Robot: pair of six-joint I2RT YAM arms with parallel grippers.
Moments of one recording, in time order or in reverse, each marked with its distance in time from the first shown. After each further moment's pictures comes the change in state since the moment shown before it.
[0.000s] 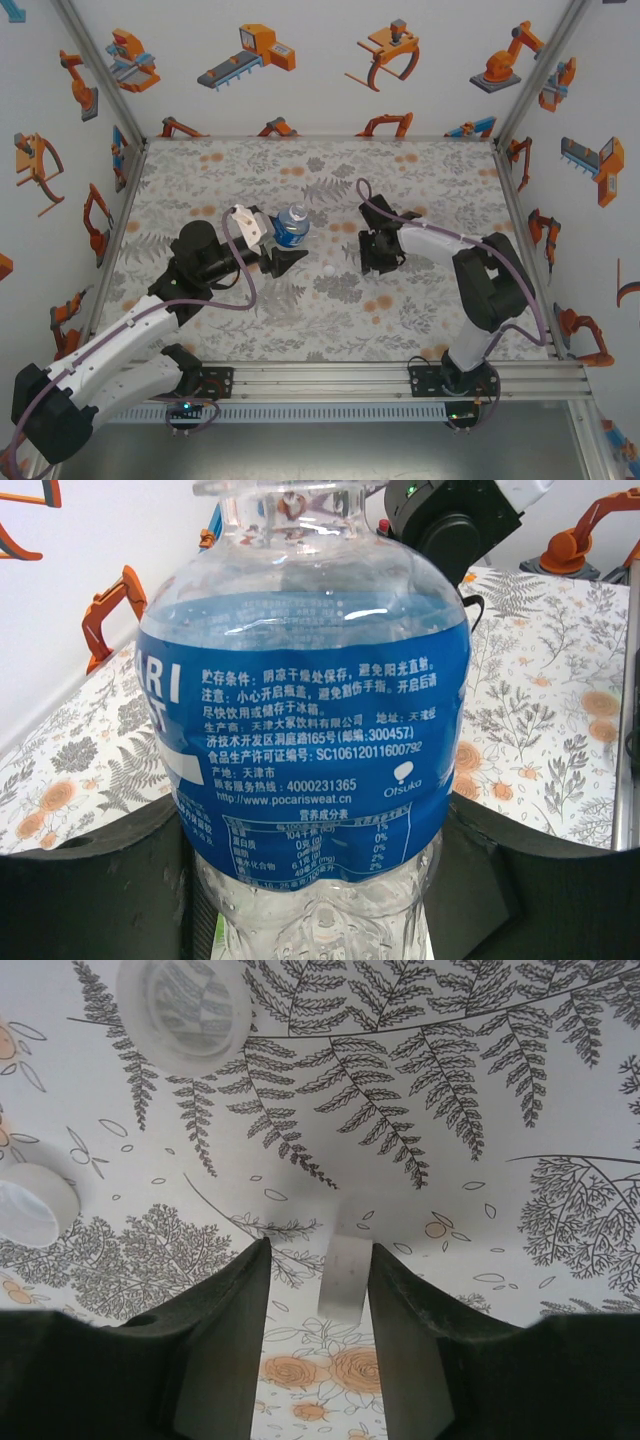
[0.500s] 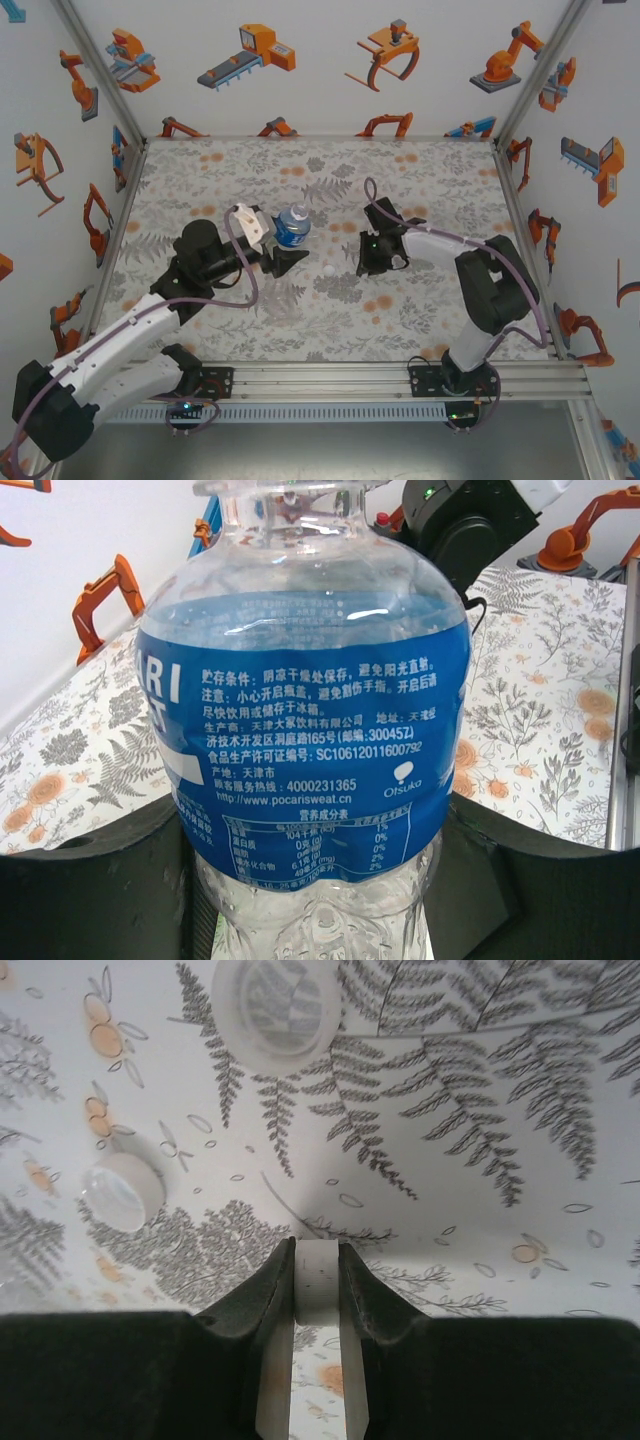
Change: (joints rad) left arm 0.000 0.020 0.000 0.002 0.000 -0.014; right arm -0.030 -0.032 -0.085 0.151 -0.194 0.090
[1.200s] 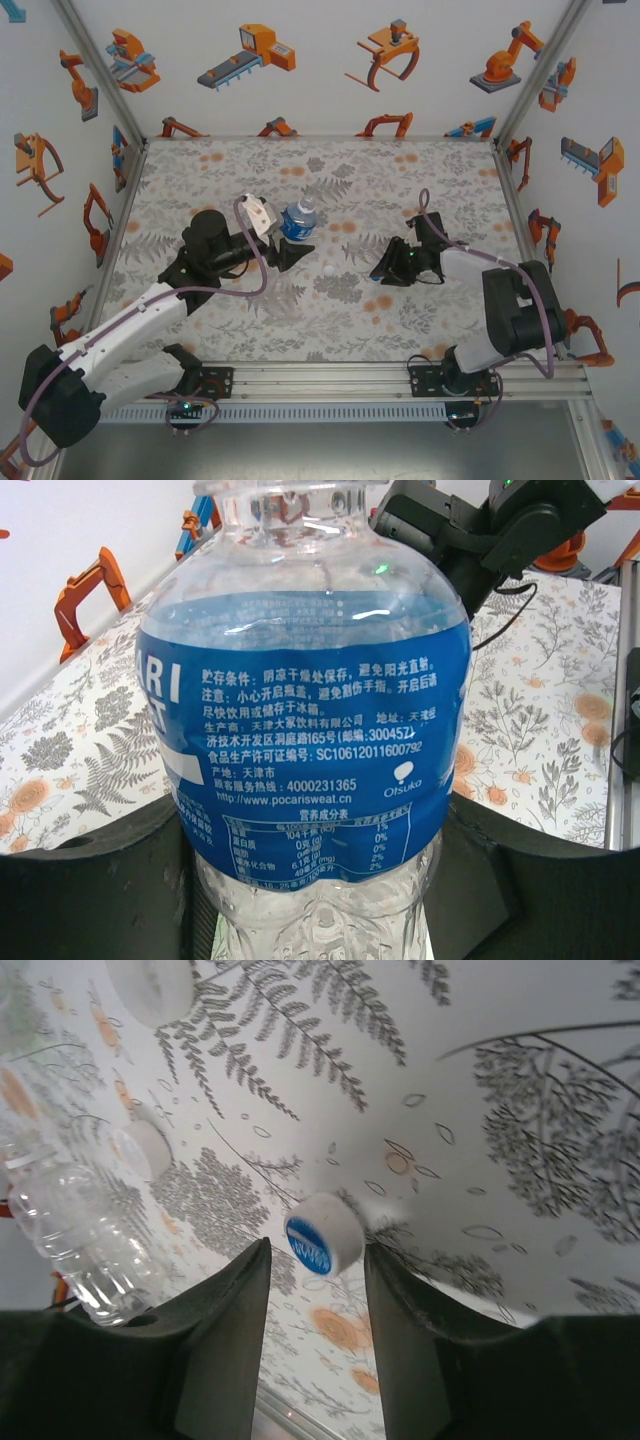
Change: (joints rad) left arm 0.004 0.089 0.053 0.014 0.024 -0.013; right arm -0.266 -0.183 -0.282 0.173 -0.269 0.106
